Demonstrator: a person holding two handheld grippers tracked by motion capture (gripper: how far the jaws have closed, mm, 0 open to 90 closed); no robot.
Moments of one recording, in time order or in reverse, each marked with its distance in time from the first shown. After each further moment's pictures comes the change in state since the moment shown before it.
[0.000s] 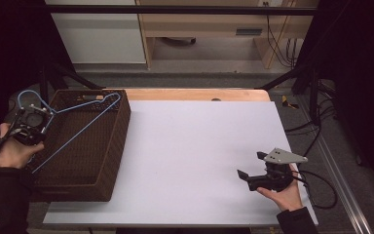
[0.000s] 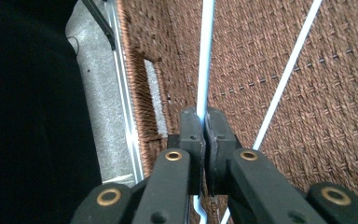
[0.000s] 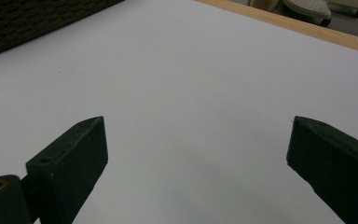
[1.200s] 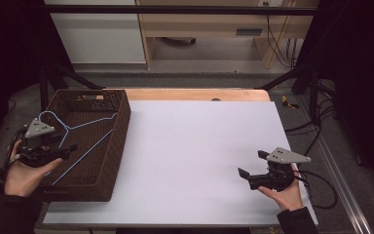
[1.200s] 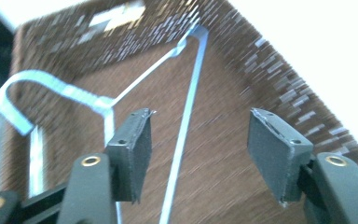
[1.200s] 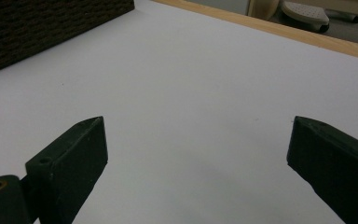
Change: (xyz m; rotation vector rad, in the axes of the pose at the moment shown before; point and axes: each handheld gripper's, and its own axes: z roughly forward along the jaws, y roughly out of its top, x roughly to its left) left arm -0.049 -0.041 -0.041 -0.538 -0.350 -0.080; right arm -0.002 0.001 -0.003 -0.040 0.003 0.018
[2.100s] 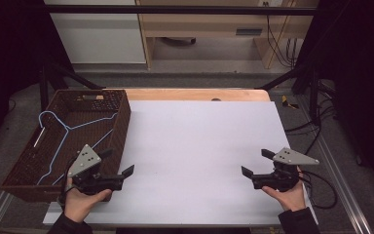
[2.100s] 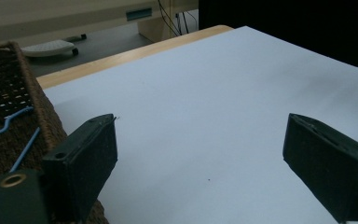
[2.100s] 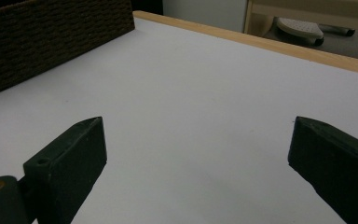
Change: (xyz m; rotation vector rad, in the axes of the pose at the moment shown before) left arm -0.118 -0.022 0.024 -0.276 -0.309 0.027; right arm -0.004 0.000 -0.010 -0.072 0.000 0.020
